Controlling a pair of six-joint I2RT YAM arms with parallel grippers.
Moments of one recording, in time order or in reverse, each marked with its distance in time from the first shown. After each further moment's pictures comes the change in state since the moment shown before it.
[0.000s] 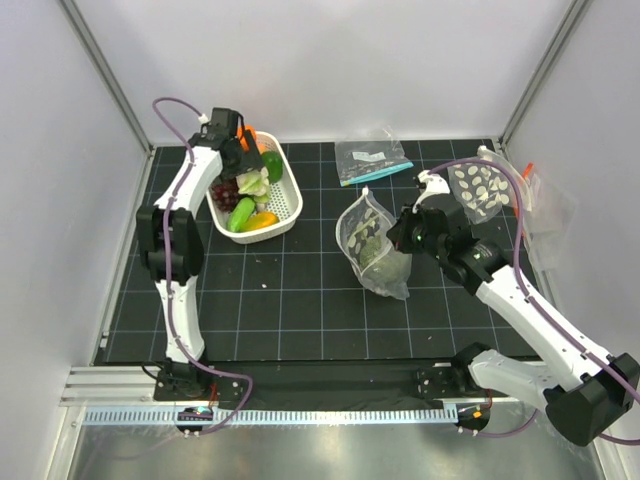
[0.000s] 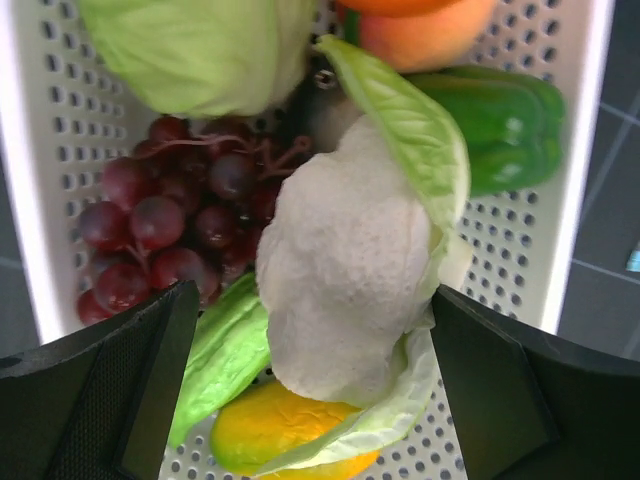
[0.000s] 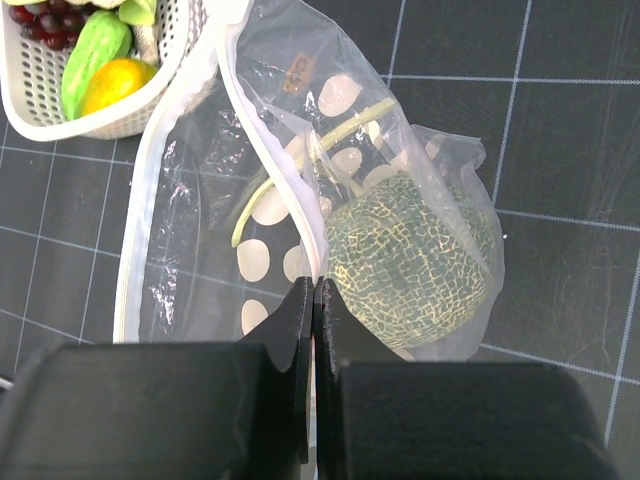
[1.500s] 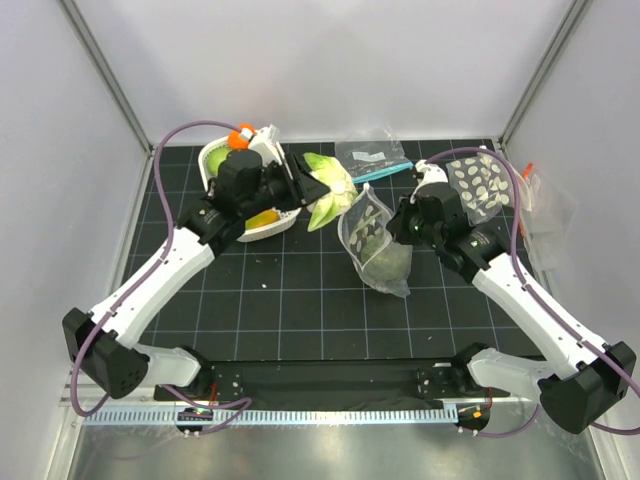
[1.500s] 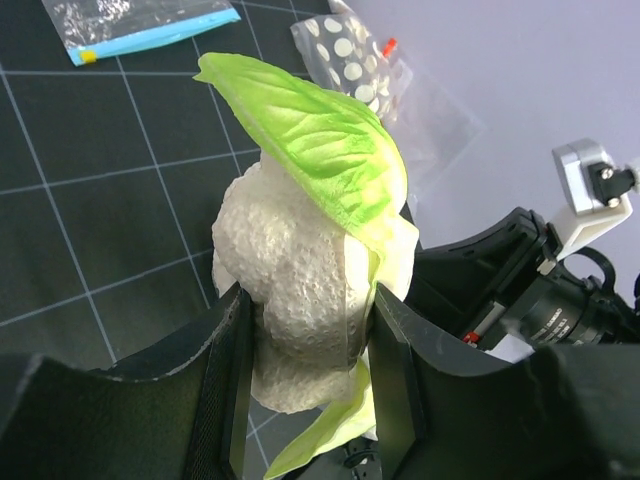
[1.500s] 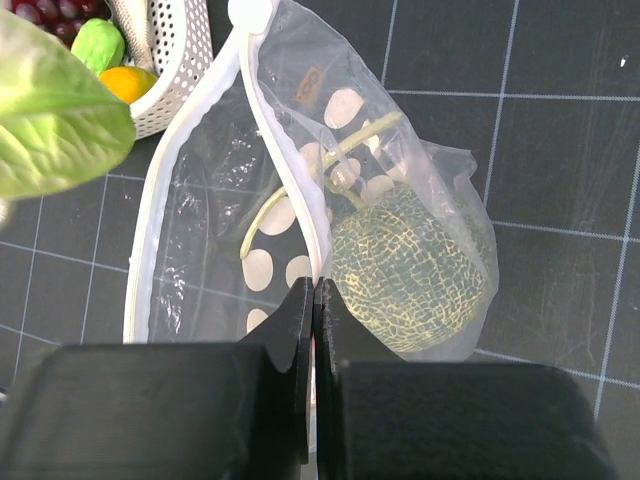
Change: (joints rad) left arm -0.436 -0.803 -0.625 0.462 0.318 -0.231; right arm 0.000 0.071 0.102 -0.054 0.026 -0.005
